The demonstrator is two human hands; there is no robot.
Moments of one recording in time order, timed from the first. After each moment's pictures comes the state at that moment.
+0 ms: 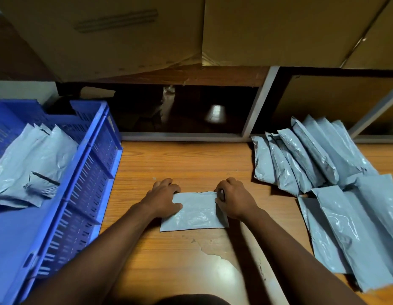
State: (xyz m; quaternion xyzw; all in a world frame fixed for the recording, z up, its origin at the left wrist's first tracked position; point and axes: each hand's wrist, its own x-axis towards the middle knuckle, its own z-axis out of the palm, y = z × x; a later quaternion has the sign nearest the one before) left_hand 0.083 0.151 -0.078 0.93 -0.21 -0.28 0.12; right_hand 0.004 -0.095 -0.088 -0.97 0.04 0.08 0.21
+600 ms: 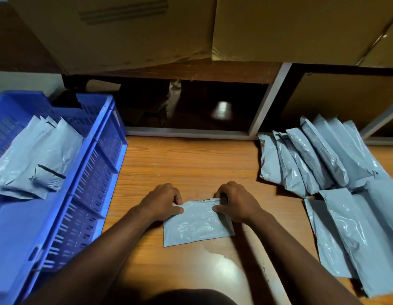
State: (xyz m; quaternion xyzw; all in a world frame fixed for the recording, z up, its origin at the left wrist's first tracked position) left_hand 0.074 0.167 -0.084 0.92 -0.23 -0.24 0.19; right_hand 0.002 -0.088 -0.080 -0.96 0.02 0.12 0.24
